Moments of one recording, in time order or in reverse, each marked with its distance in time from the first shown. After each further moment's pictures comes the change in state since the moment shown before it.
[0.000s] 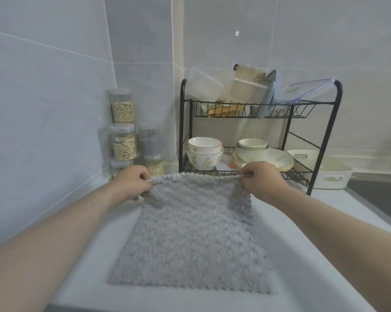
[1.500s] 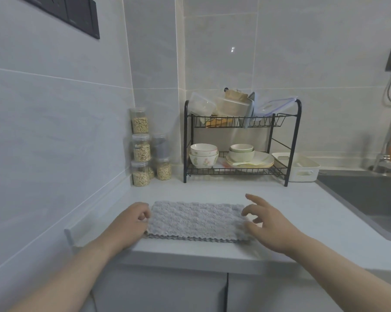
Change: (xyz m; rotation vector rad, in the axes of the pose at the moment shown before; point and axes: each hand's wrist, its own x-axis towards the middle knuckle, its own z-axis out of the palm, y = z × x) left_hand -0.173 -0.032 0.002 0.125 0.010 0.089; right_hand -0.179 0.015 -0.020 0.026 -0.159 -0.177
